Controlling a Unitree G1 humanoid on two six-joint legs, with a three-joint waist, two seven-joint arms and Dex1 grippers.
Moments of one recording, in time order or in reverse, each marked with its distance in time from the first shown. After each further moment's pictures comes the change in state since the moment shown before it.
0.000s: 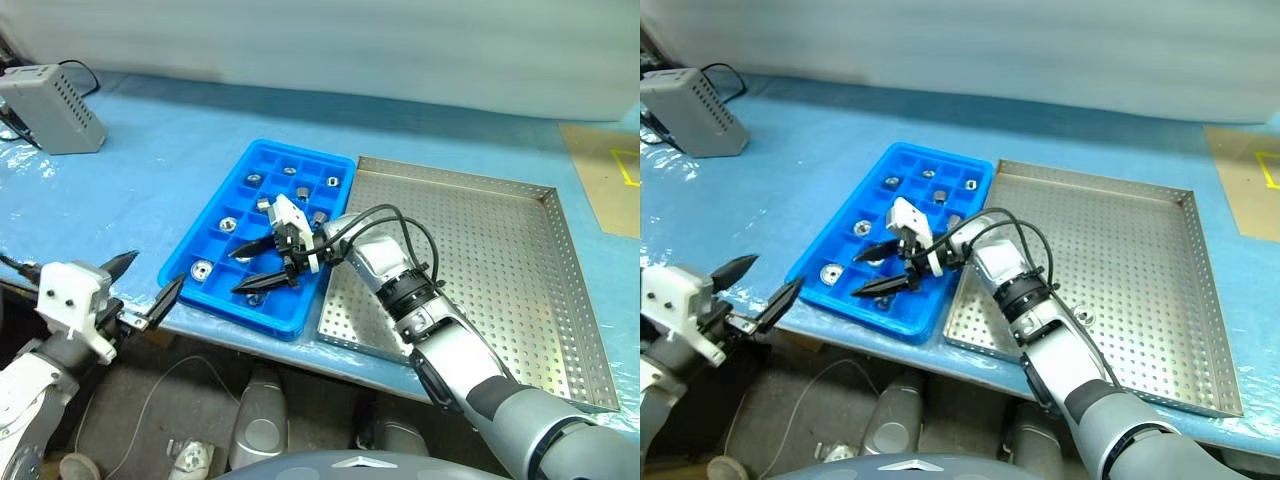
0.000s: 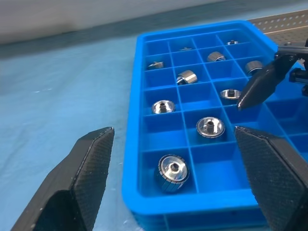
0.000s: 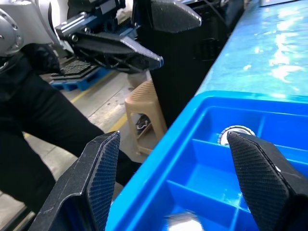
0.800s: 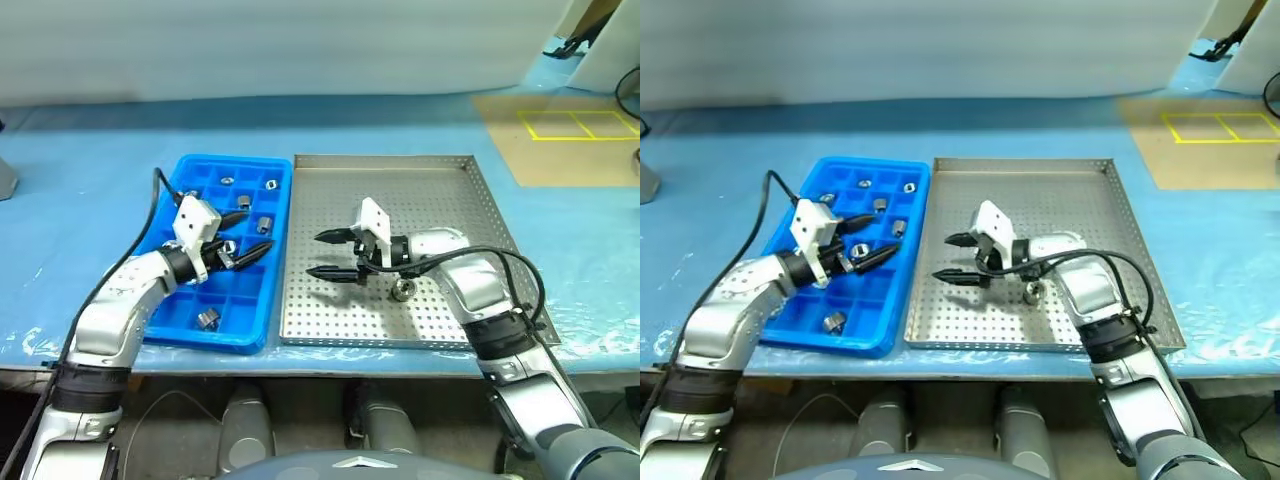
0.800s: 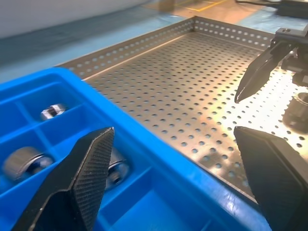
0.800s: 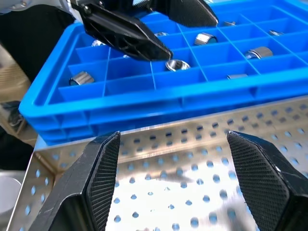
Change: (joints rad) left arm -0.660 -0.015 -0.478 0.641 0.124 -0.137 -0.313; right arm 0.355 -0.376 -0.107 -0.601 0.022 0.200 -0.231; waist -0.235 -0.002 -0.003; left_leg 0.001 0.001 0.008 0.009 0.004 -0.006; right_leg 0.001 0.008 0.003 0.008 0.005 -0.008
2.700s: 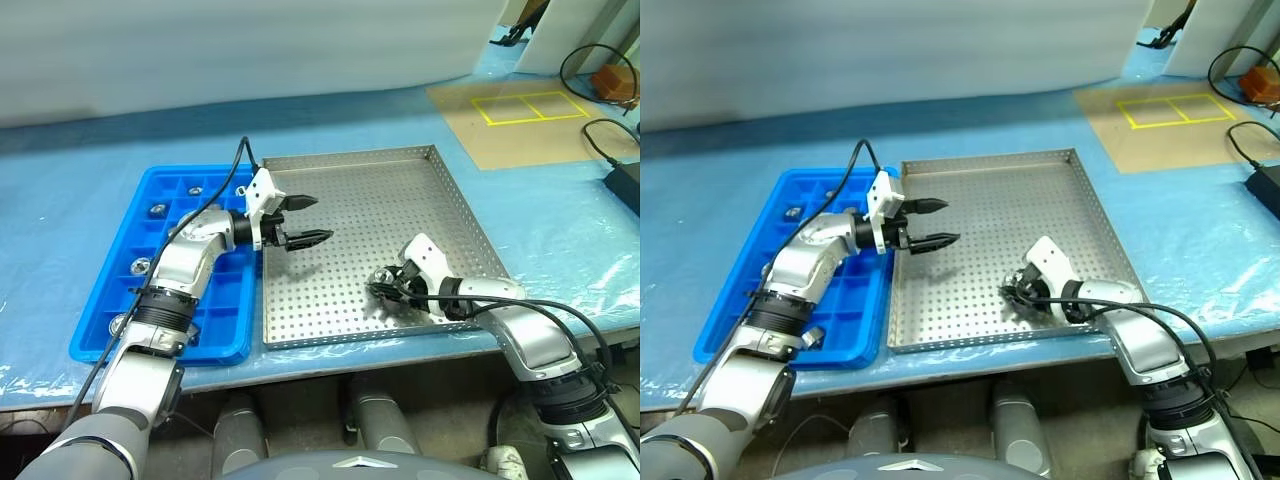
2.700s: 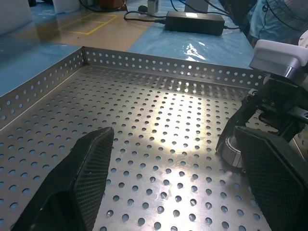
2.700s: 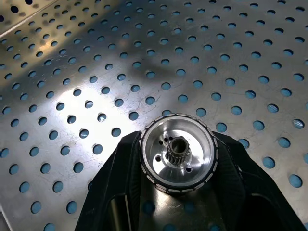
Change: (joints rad) left arm -0.368 -0.168 -0.123 0.379 0.105 -0.084 -0.267; right arm 0.283 -0.172 -0.079 -0.182 -0.001 0.209 -0.314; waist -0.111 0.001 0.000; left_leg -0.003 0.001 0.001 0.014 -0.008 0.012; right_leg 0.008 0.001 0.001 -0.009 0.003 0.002
